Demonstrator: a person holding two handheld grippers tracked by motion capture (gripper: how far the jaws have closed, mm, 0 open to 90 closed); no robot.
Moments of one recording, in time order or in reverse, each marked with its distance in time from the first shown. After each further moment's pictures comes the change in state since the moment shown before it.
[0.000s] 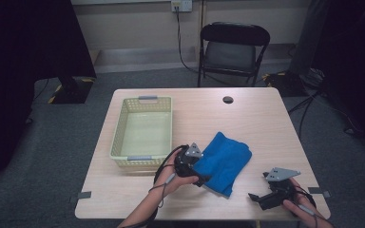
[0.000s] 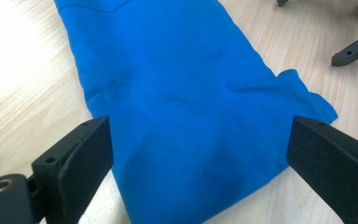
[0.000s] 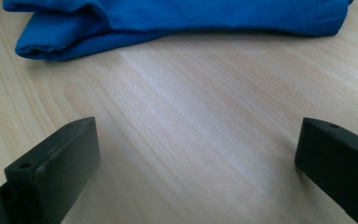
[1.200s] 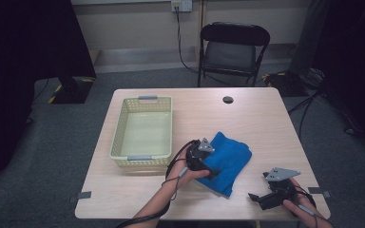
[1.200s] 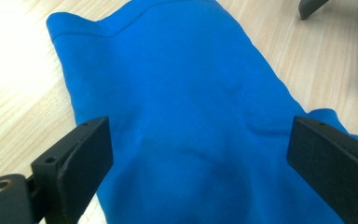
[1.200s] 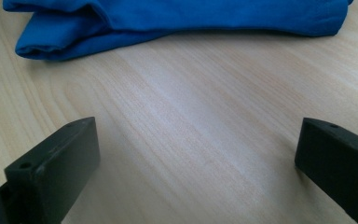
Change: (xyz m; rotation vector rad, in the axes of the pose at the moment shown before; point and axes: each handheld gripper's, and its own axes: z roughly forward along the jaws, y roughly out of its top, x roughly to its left) left arm 0.005 0.025 0.033 0.014 0.023 0.024; right arm 0.000 0.000 0.000 0.000 0.000 0.000
